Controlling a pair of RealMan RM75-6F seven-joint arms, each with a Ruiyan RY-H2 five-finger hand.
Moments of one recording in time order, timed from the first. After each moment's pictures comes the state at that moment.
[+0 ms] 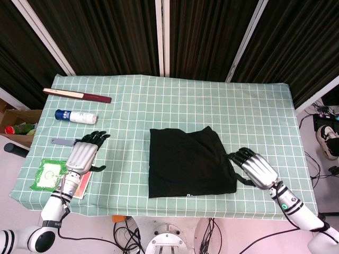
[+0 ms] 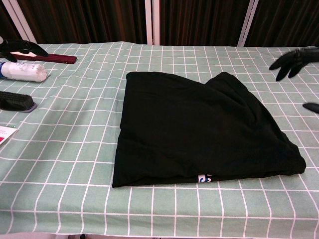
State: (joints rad) left arm -0.53 -1.27 -0.01 -1.83 1.15 1.26 0.36; right arm 0.47 -1.21 -0.05 -1.47 -1.76 1.30 0.17
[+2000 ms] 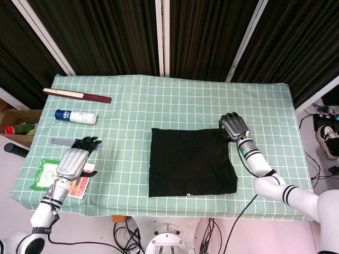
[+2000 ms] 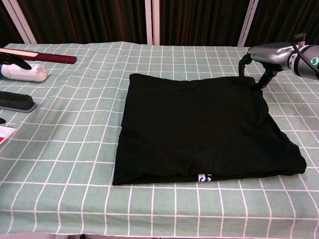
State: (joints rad) left arm -0.41 -1.26 -0.03 -1.75 1.29 1.20 0.30; right arm 0.84 -1.53 0.16 -1.12 -0.99 0.70 -0.27
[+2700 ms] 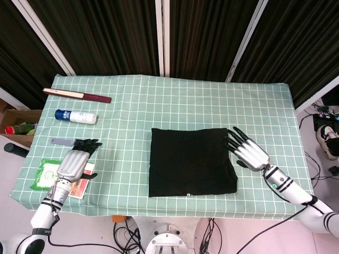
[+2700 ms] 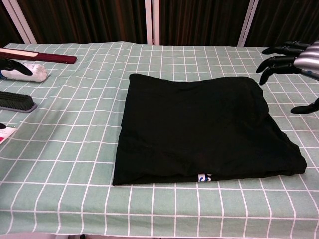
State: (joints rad) left arm -0.41 -1.25 -0.03 -1.77 1.27 1.17 0.31; right arm 0.60 -1.40 -0.12 -1.02 -1.79 1.30 0.10
